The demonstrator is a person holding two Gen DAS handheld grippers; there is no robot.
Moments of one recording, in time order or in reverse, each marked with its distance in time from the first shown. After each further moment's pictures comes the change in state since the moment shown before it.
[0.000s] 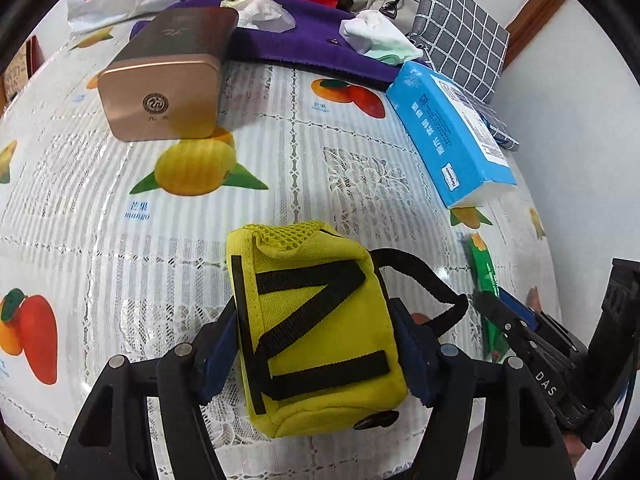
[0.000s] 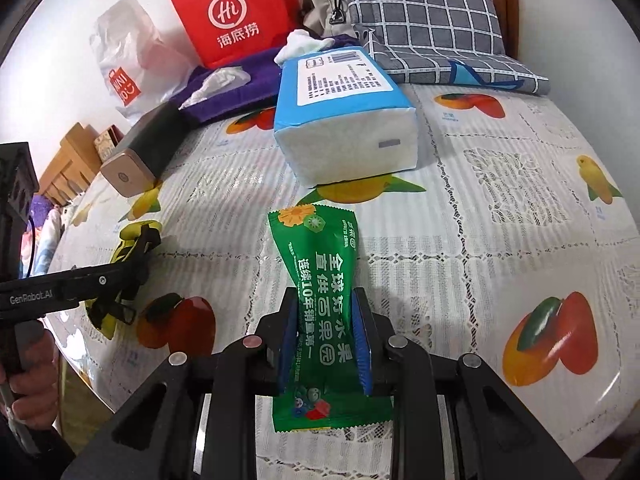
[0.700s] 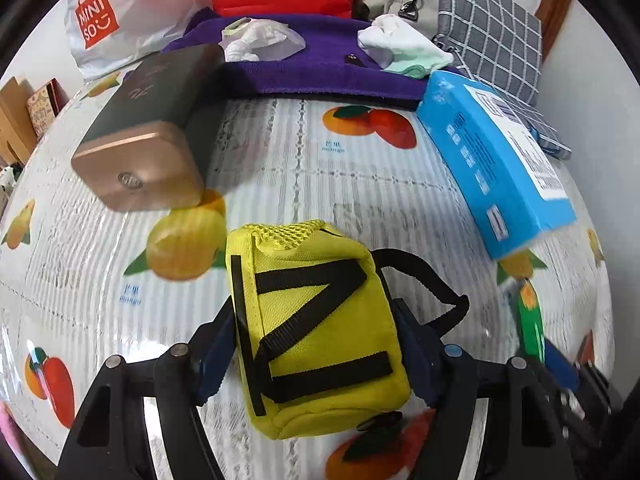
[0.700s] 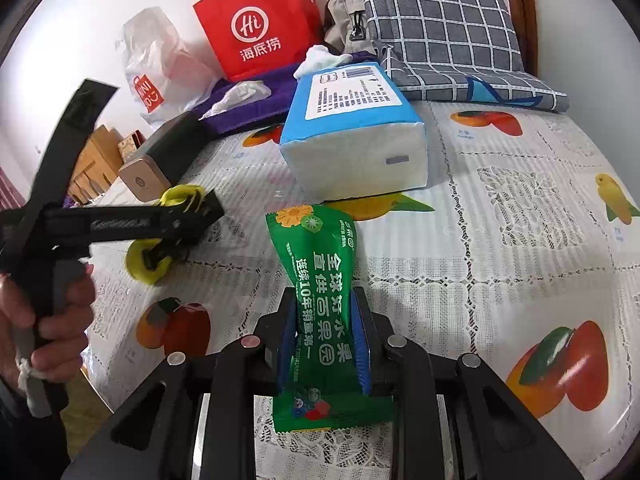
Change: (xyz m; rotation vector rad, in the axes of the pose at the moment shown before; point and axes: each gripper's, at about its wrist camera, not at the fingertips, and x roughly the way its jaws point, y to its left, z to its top) left arm 0.029 -0.029 0.040 0.039 -0.058 0.237; right arm 0.003 -0.010 -0.004 -0.050 -0.078 0.083
